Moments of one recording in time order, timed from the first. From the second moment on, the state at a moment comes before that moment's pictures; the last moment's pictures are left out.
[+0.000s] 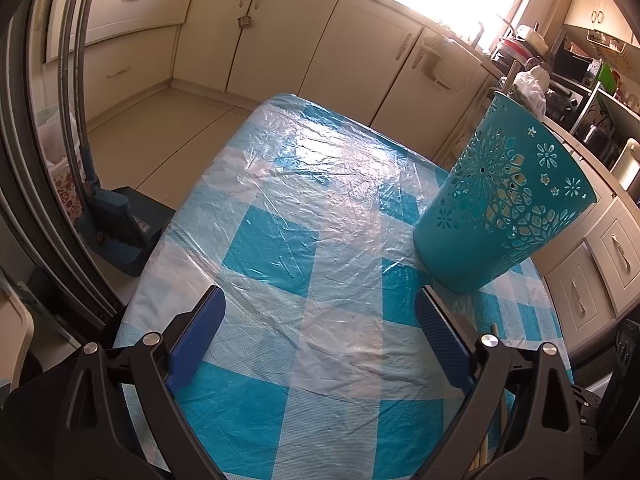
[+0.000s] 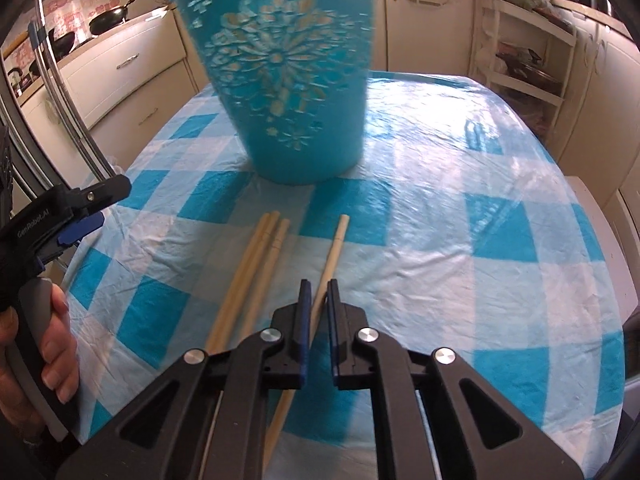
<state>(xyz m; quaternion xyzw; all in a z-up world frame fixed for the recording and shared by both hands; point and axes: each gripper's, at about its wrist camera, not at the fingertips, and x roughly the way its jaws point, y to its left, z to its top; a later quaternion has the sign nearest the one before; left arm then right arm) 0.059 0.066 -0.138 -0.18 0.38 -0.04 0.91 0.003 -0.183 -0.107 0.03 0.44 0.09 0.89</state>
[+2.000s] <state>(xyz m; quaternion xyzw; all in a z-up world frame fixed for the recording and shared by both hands) 0.067 -0.080 -0.141 0.05 0.49 -0.10 0.86 -0.009 -0.235 -0.109 0.13 0.42 0.12 0.89</state>
